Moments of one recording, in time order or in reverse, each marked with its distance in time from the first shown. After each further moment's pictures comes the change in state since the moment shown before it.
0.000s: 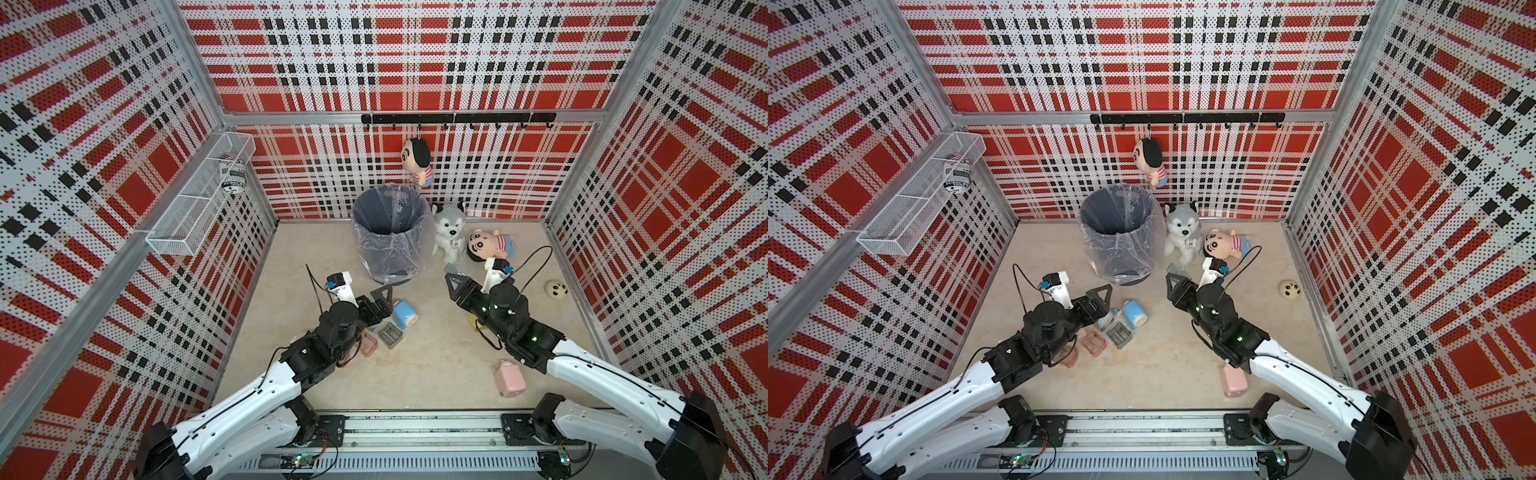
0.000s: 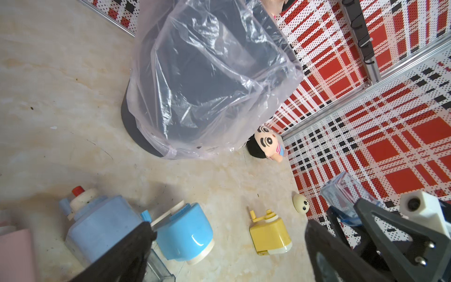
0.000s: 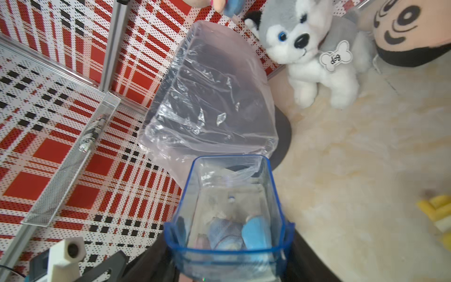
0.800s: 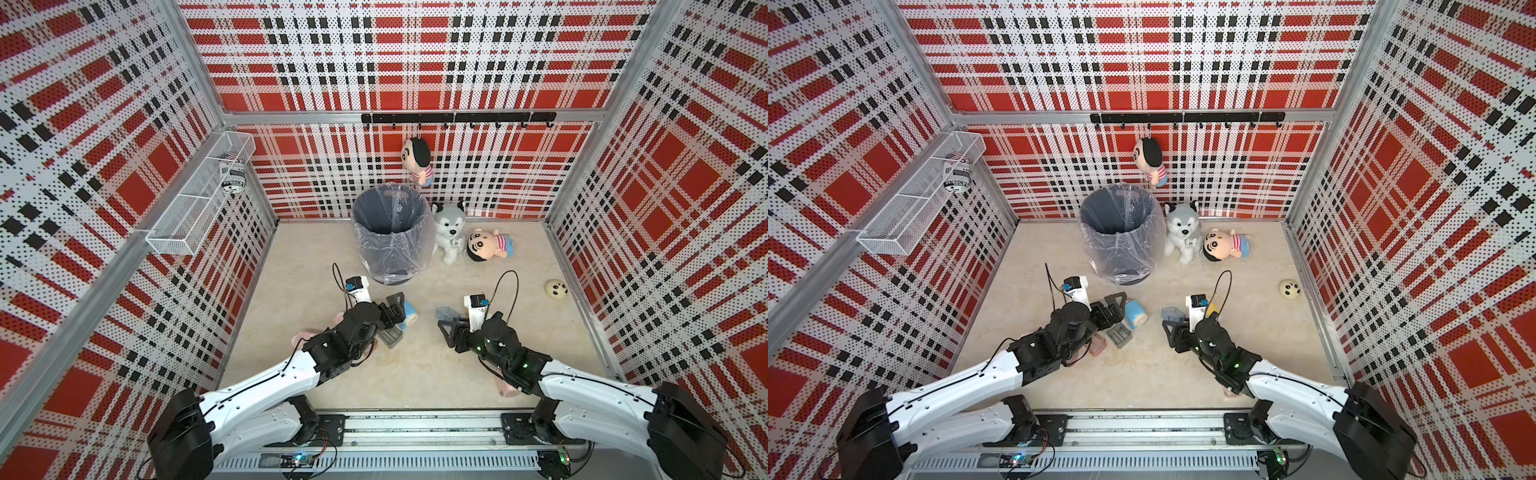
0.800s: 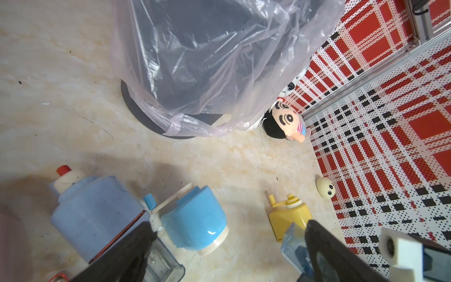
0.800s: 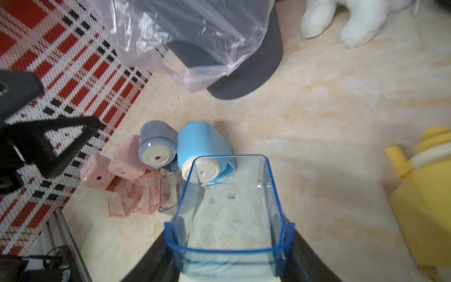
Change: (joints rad) left arm -0.064 0.144 0.000 0.036 -0.055 -0.003; right arm 0.104 0.083 -0.316 0.220 -0.137 -0.366
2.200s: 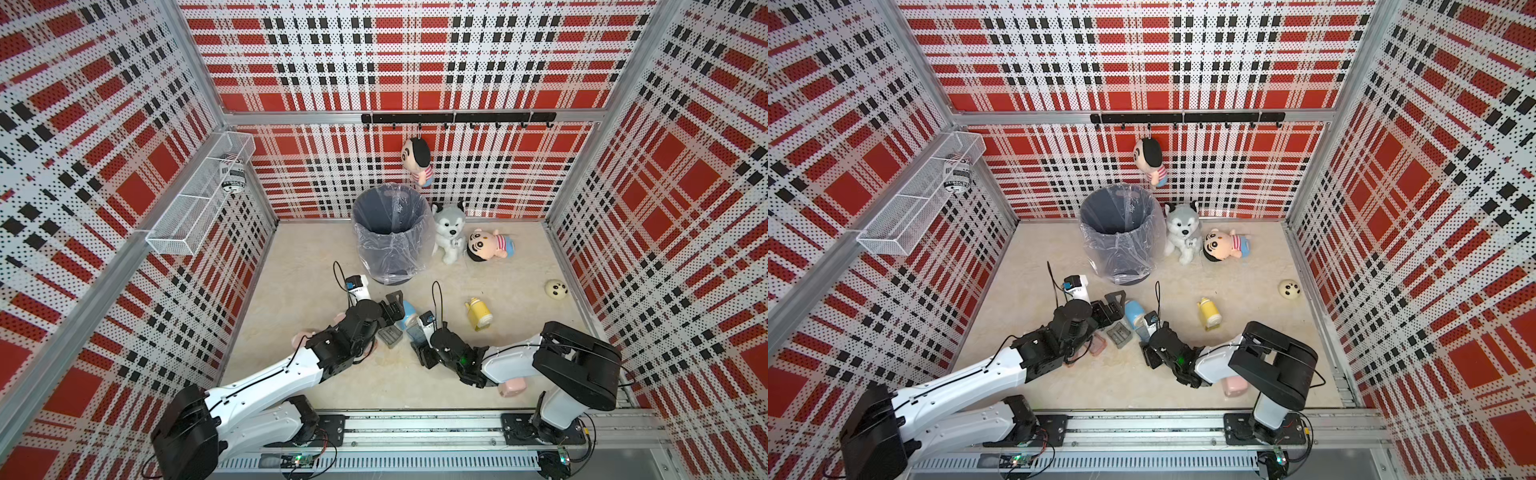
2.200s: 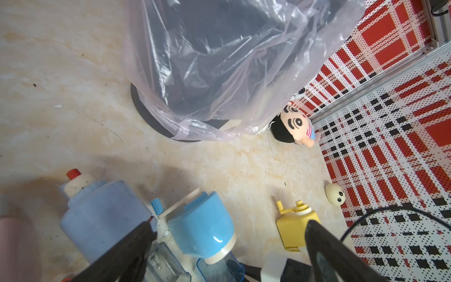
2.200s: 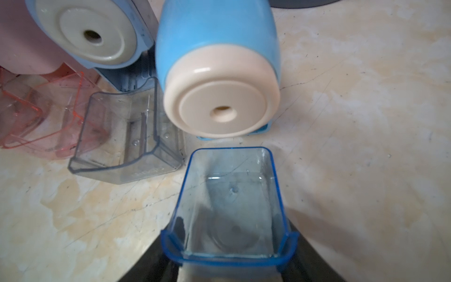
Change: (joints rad) left arm 0.020 0.037 0.016 -0.006 -0.011 -0.006; right arm 0.171 0.590 0.161 0.195 0.129 -0.214
